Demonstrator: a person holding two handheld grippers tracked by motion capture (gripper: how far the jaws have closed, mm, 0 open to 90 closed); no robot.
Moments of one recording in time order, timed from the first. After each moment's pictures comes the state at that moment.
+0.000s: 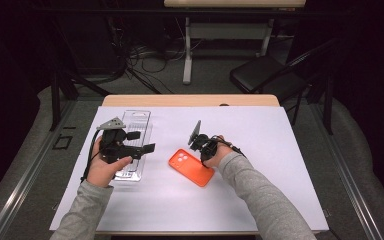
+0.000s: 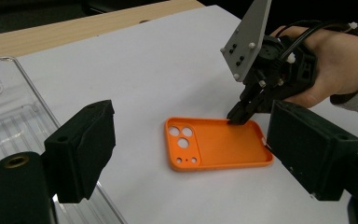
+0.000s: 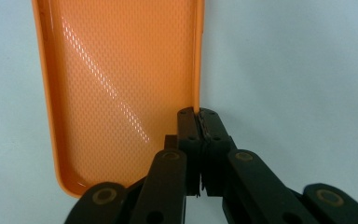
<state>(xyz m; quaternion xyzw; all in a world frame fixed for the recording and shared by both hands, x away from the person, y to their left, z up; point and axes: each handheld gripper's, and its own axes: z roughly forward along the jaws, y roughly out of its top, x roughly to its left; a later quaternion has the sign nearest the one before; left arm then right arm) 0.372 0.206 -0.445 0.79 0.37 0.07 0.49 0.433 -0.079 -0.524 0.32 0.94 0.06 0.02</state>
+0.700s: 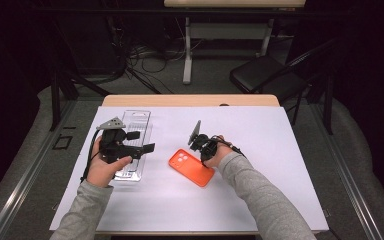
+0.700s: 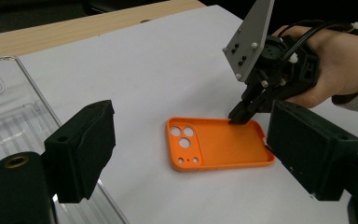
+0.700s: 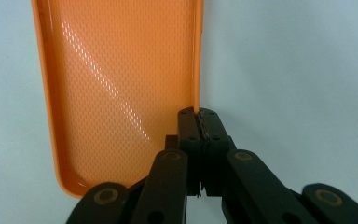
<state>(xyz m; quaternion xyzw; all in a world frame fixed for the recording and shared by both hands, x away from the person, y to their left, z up) 0.373 0.207 -0.446 0.79 0.37 0.07 0.49 0.433 -0.078 -0.522 0.32 0.95 0.05 0.01</state>
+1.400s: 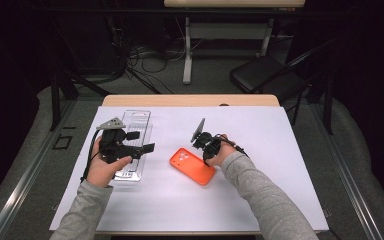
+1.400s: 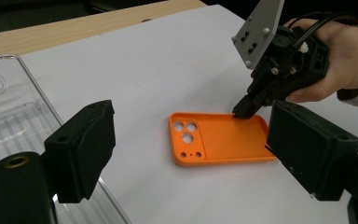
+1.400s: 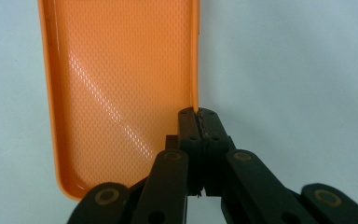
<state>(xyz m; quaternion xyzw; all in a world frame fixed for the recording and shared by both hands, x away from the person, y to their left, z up) 0.374 0.207 -0.447 0.79 0.37 0.07 0.49 0.432 -0.089 -0.517 0.34 0.94 0.09 0.02</state>
